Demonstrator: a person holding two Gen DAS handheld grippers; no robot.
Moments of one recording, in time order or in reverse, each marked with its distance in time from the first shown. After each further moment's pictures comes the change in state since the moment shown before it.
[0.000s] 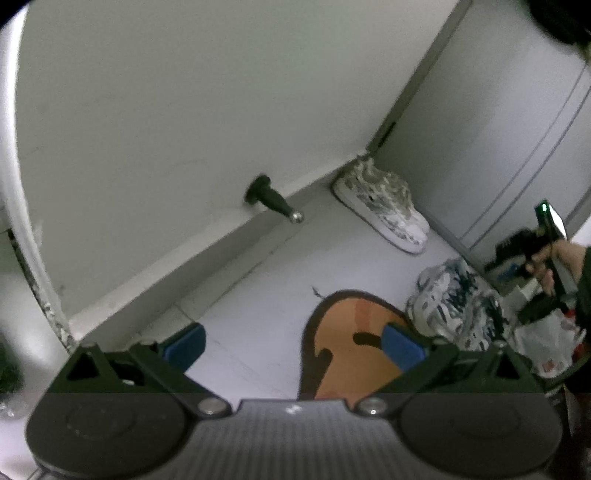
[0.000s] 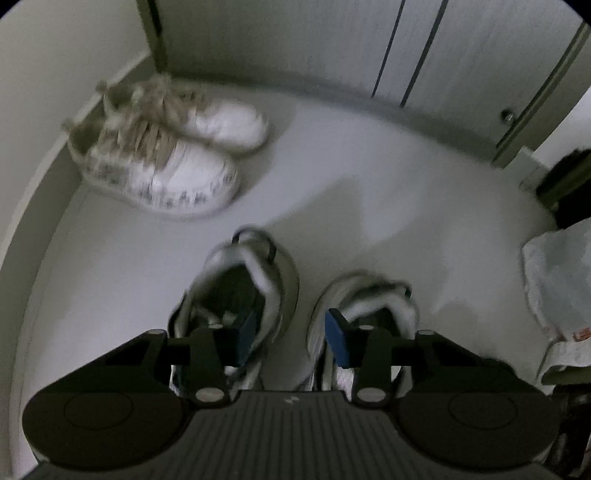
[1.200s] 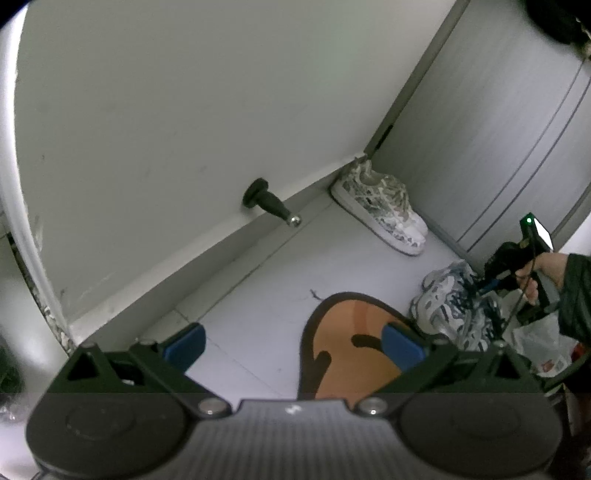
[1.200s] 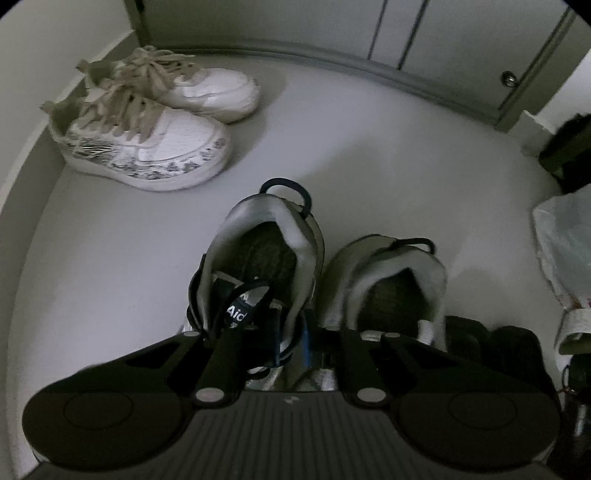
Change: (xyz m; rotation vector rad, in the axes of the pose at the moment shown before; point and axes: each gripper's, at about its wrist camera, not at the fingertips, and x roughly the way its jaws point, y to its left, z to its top) left arm 0.003 -0.002 0.000 0.002 0.015 -0.010; right arm 0.029 -0.001 -0.013 0.072 0.026 -0.018
